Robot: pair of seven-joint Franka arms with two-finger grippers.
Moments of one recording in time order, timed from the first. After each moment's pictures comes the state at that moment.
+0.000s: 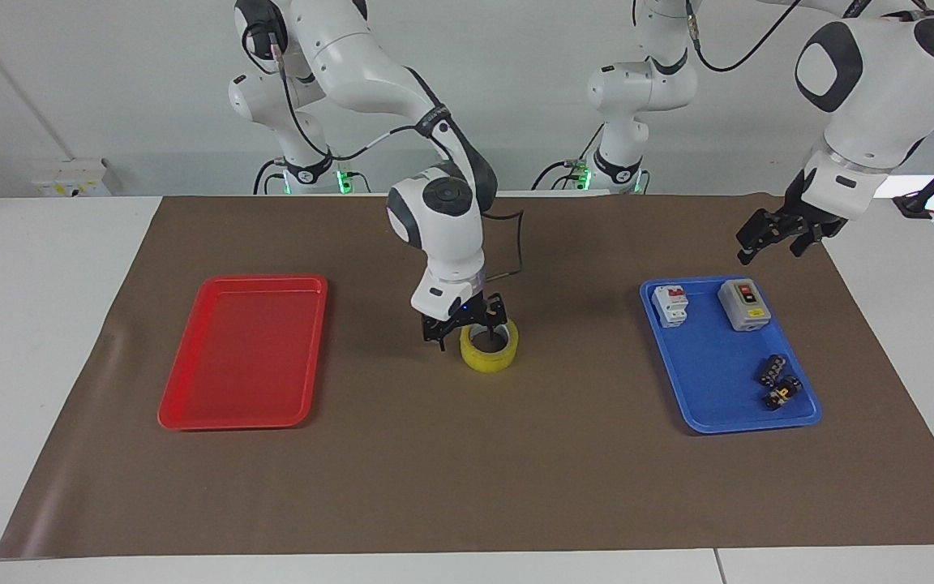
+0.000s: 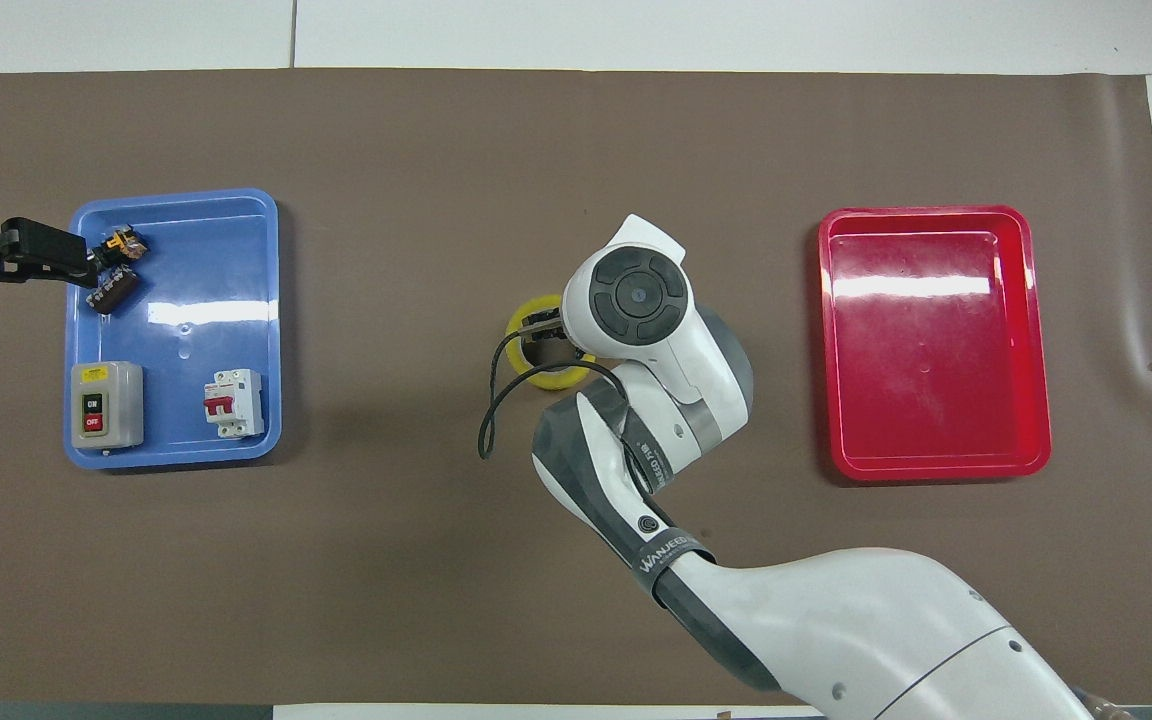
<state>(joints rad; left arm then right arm) -0.03 0.03 0.01 -1.65 -0.02 1.69 -0.10 0.64 0.48 -0.06 -1.73 0.03 2.38 0.38</state>
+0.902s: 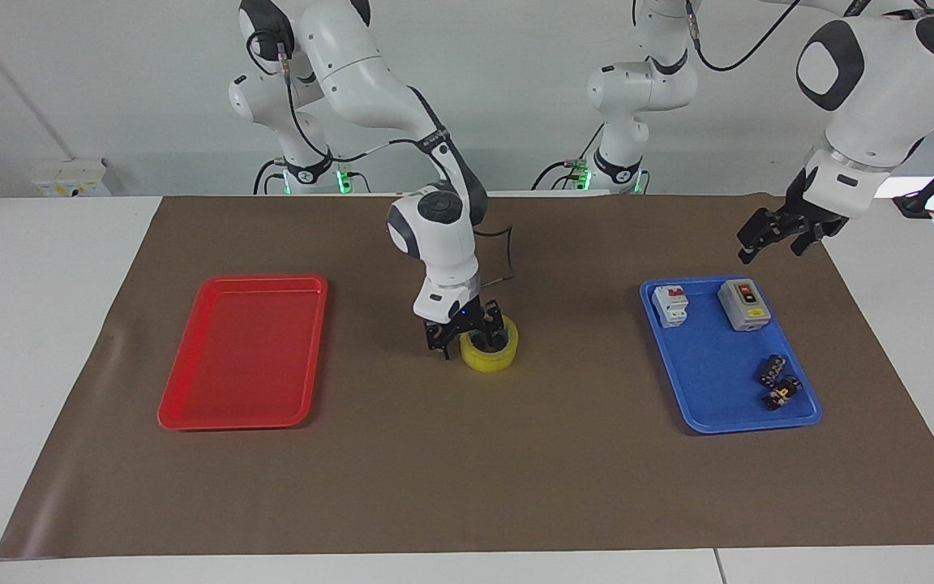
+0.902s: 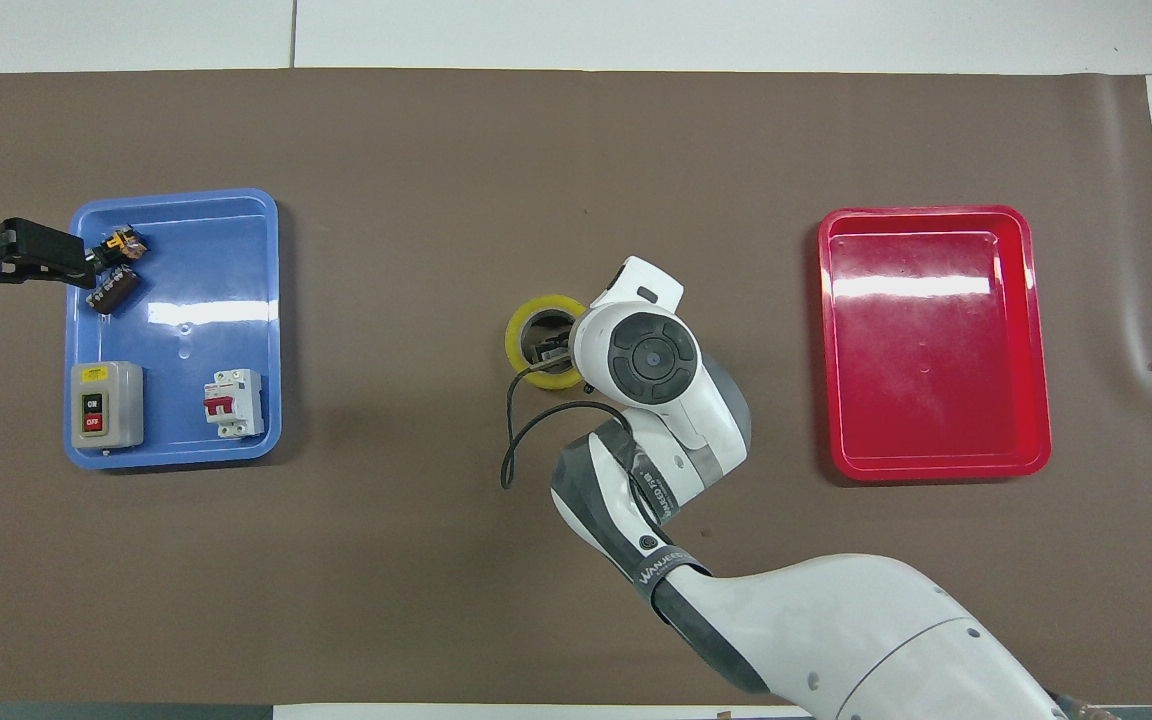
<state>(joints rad) -0.03 0.03 0.01 -1.65 -0.02 1.68 -0.10 0.65 0.47 -0.06 -1.88 0.03 2.61 0.33</state>
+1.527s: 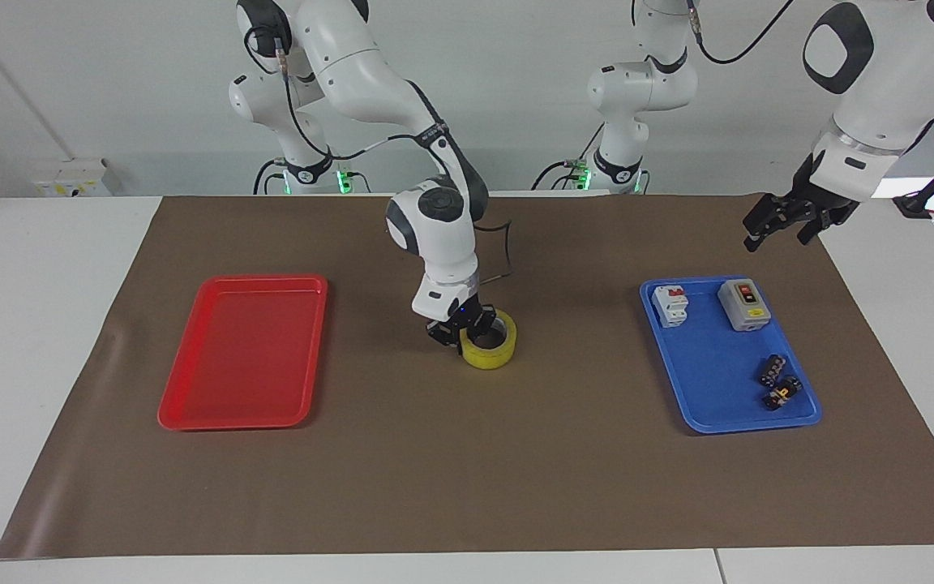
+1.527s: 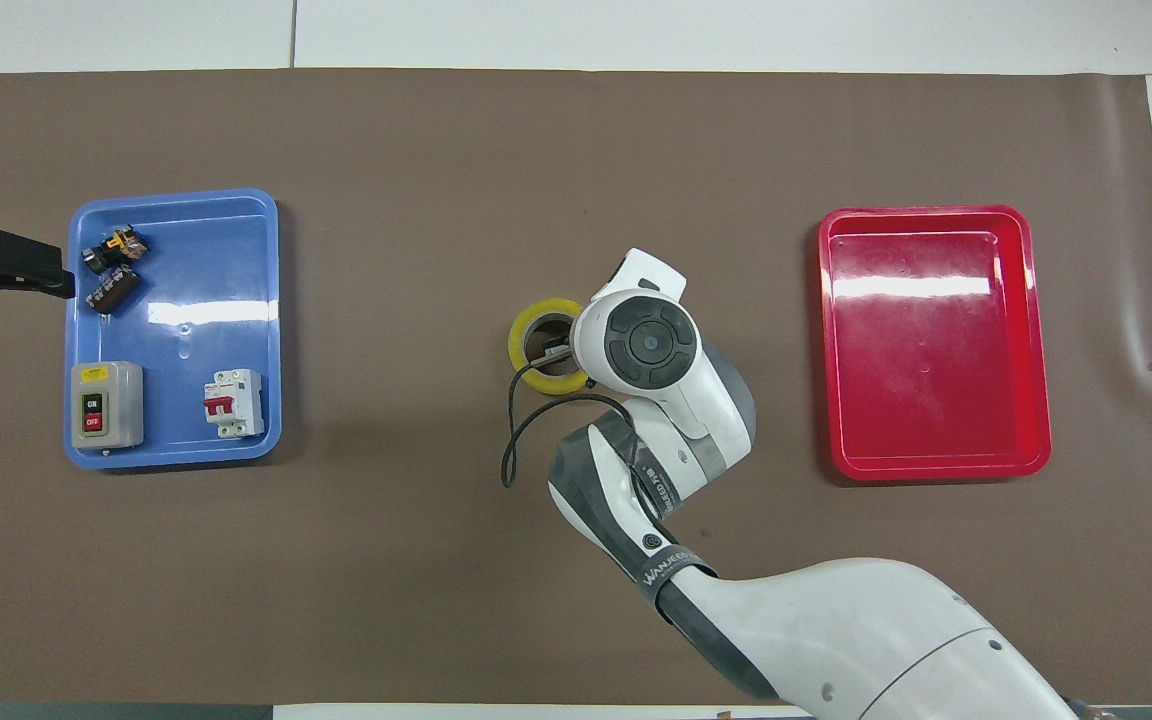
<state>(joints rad) -0.02 0.00 0.02 -1.65 -0.02 1.65 -0.06 0.65 0.46 -0.07 -1.82 0.03 2.46 0.32</state>
